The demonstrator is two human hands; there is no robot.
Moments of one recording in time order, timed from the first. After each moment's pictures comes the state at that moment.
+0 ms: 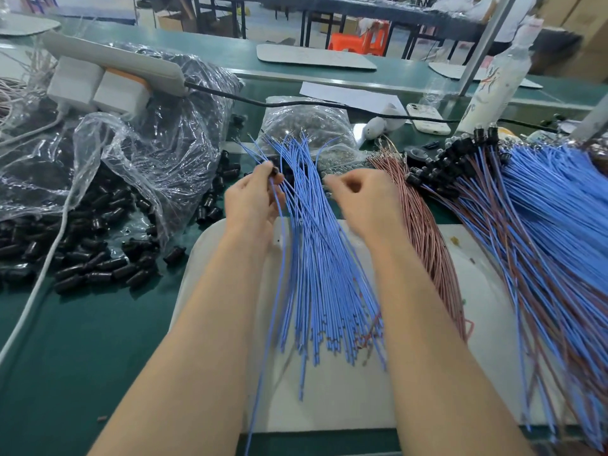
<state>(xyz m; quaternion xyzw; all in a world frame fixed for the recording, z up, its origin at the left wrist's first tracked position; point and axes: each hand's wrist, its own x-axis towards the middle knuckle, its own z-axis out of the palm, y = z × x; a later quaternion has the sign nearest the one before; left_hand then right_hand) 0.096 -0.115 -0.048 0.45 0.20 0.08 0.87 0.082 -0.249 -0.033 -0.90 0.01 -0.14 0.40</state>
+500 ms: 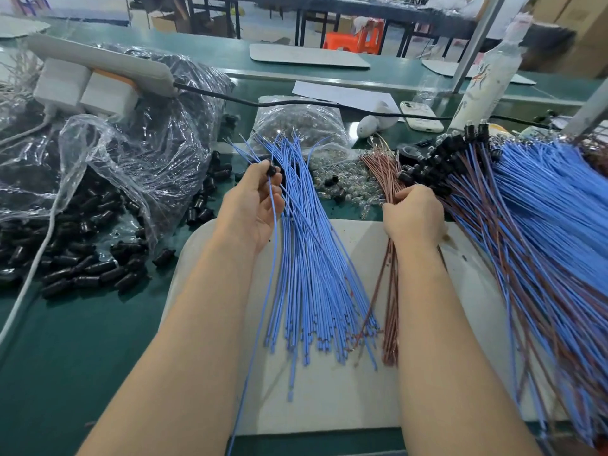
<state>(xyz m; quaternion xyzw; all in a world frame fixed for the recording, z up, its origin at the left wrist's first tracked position) 0.091 -0.112 -0.048 0.40 0.17 -0.02 0.90 0.095 -0.305 -0.052 -0.92 0.26 -0.15 0.27</state>
